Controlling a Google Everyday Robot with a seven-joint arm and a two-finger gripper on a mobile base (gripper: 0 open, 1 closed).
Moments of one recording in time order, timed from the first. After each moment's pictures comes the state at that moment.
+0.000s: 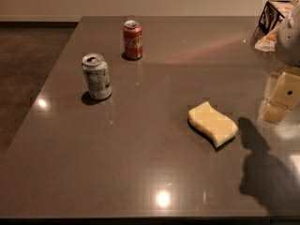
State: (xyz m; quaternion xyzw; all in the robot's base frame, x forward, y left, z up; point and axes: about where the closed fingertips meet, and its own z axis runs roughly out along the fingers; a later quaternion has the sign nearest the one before) arm 0.438 -0.217 0.976 -0.60 0.78 -0.03 0.16
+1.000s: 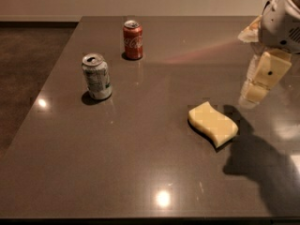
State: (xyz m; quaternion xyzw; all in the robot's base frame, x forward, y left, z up) arm 0.476 -0.197 0.980 -0.61 0.77 0.02 0.19
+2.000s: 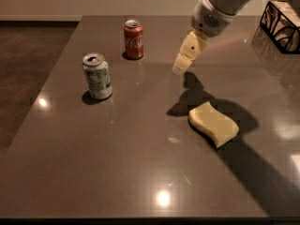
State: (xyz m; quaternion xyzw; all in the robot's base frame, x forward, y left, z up) arm 0.614 -0.108 0.949 -0.55 0.80 0.06 0.23
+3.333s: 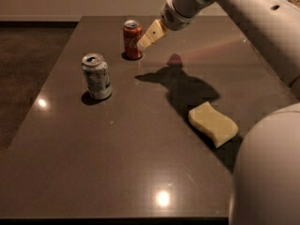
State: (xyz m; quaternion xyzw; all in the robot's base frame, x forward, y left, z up) arm 0.740 -0.047 0.926 -0.37 0.87 0.08 0.32
